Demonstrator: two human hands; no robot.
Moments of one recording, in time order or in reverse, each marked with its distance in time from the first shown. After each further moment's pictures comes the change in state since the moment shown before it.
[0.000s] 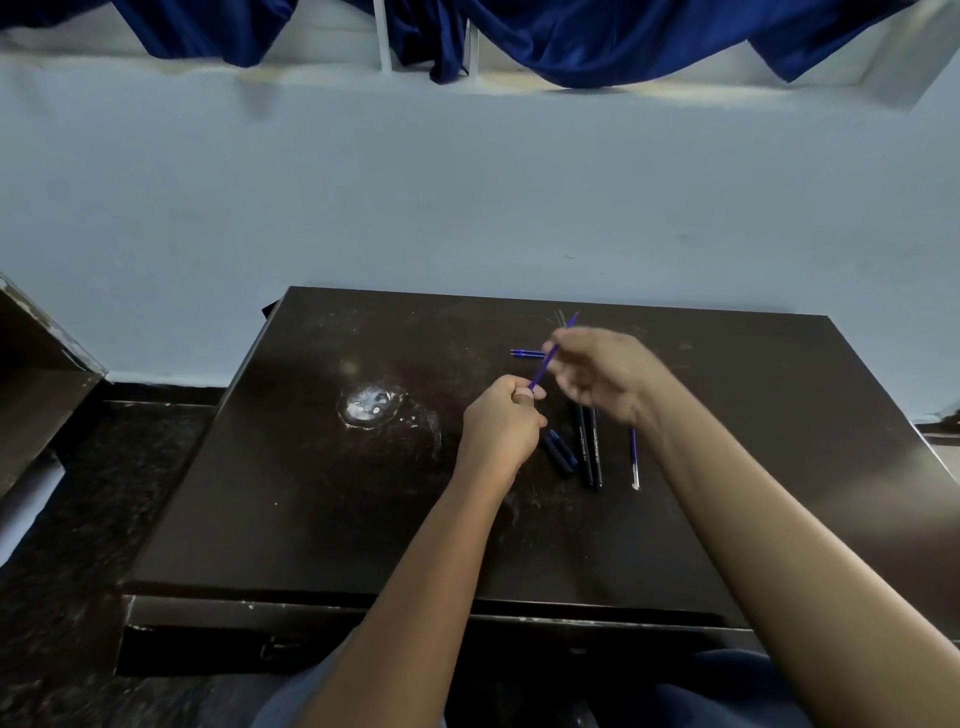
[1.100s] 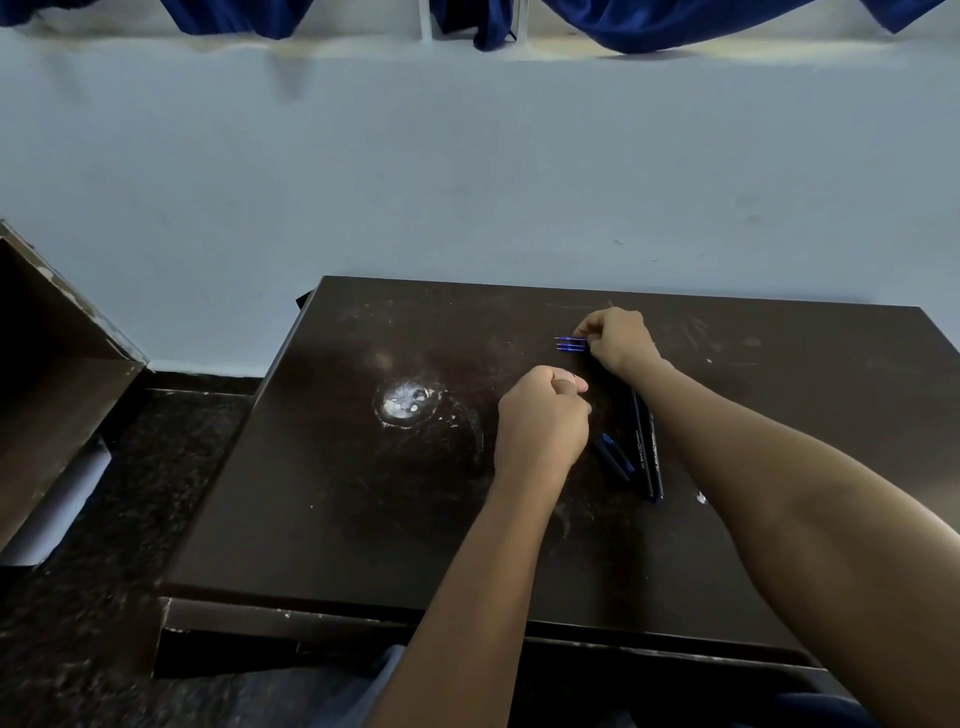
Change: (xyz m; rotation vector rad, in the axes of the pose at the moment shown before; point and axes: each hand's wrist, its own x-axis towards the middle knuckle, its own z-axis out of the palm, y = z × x) left_hand 0.006 0.005 -0.014 0.013 0.068 0.013; right_hand 0.158 0.034 -0.008 -1.213 0.248 -0.371
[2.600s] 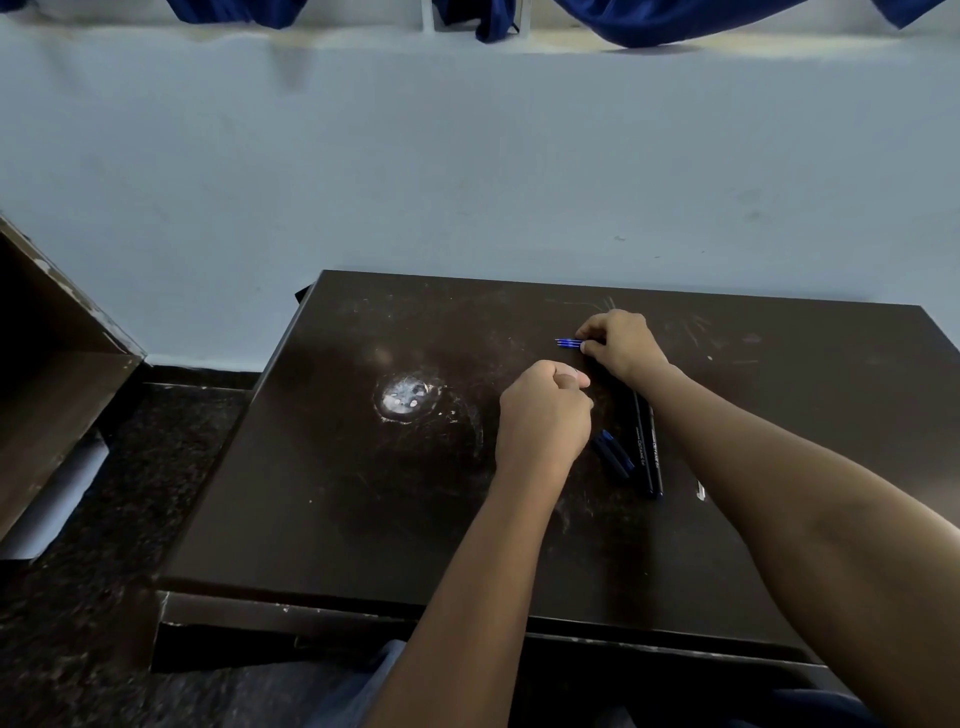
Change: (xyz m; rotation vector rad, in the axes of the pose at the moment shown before) left_hand 0.000 0.000 0.000 0.023 -0.012 0.005; right_hand -0.014 0.007 -0.004 0.018 -0.008 -0.110
